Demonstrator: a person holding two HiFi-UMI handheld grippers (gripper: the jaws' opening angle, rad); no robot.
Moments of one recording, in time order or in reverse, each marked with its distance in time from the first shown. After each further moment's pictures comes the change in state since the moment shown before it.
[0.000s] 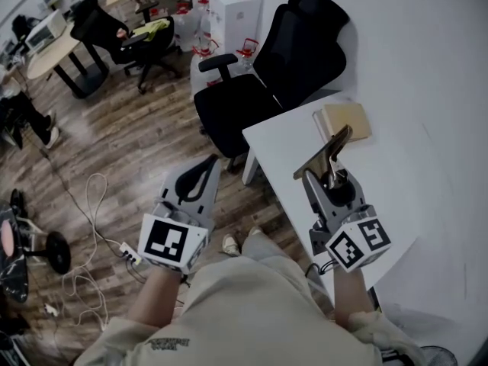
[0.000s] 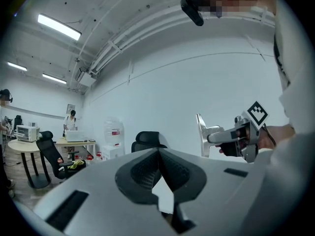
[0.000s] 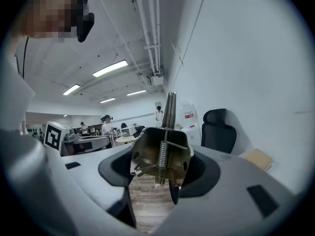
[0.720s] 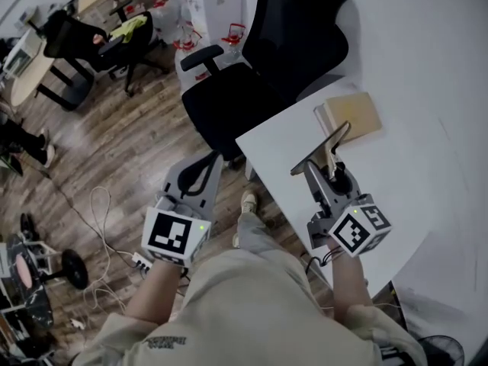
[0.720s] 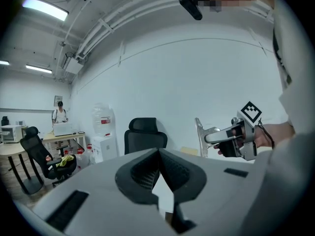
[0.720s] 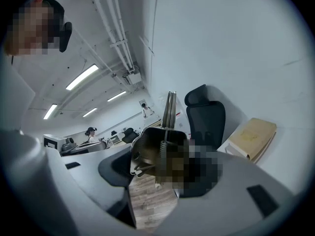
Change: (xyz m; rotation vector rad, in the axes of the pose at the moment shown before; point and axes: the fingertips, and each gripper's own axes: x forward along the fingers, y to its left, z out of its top) left arm 0.167 0.052 -0.050 0.021 0.158 -0.112; right arm 0.113 -0.139 -0.044 0.295 0.053 -0.117
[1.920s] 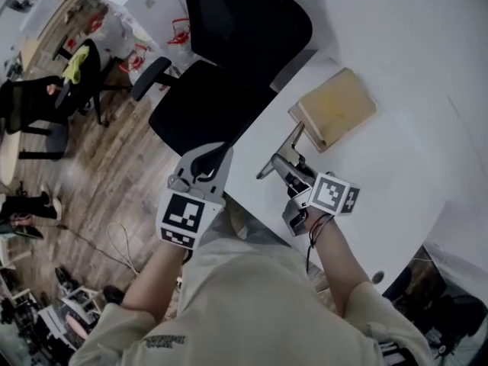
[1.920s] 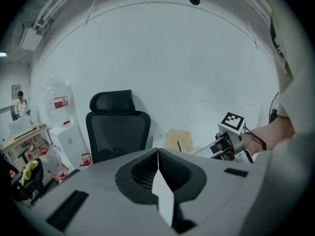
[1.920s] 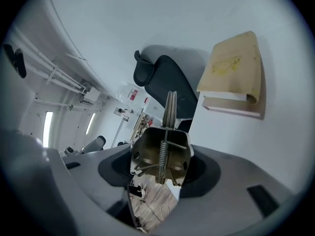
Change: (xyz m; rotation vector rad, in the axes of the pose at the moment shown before) left arm 0.258 -0.014 -0.036 0.123 0.247 -0.358; right arm 0.130 -0.181 -0.061 0.671 0.130 -0.131
